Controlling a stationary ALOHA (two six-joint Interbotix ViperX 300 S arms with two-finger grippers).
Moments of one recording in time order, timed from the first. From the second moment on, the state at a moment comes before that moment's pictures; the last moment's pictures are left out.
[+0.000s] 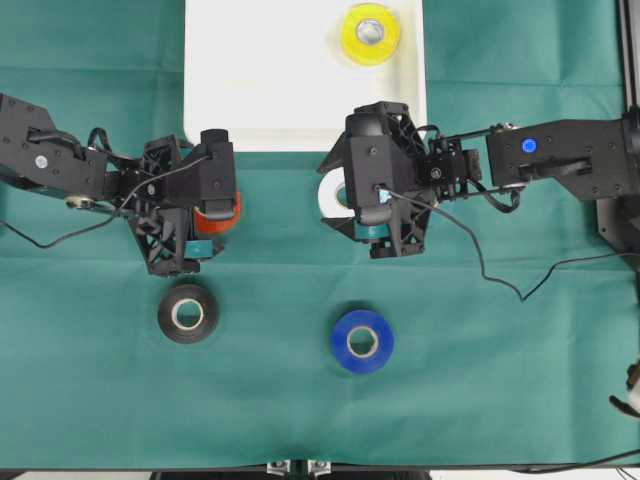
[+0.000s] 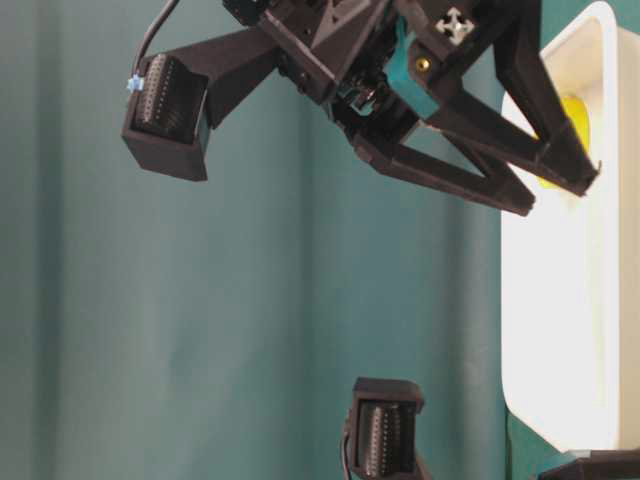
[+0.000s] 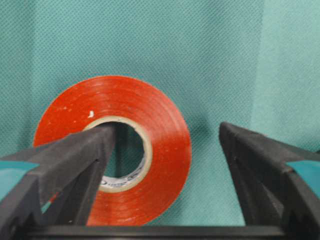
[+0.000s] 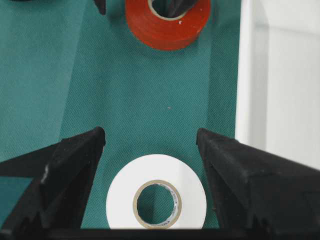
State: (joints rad) left arm -0.07 0.06 0.80 -0.03 0.18 -0.16; right arm 0.04 -0.05 0.65 -0.18 0.13 0.22
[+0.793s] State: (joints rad) left arm -0.06 0.06 0.78 -0.02 0.29 -0.16; right arm 0.04 -0.05 0.65 -0.18 0.12 0.22
